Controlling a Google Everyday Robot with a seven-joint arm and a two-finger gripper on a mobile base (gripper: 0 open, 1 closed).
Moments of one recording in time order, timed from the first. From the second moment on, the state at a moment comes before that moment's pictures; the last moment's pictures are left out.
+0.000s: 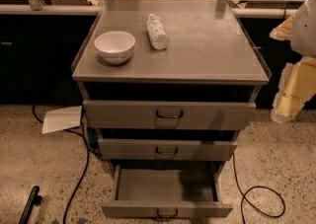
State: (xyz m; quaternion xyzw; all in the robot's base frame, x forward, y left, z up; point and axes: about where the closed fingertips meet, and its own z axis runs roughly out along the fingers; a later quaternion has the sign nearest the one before) arm 0.438 -0.217 0.977 -0.60 0.78 -0.03 0.16
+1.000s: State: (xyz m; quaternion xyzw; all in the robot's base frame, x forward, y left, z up) arm 0.438 -0.217 0.977 -0.60 0.78 -0.03 0.16
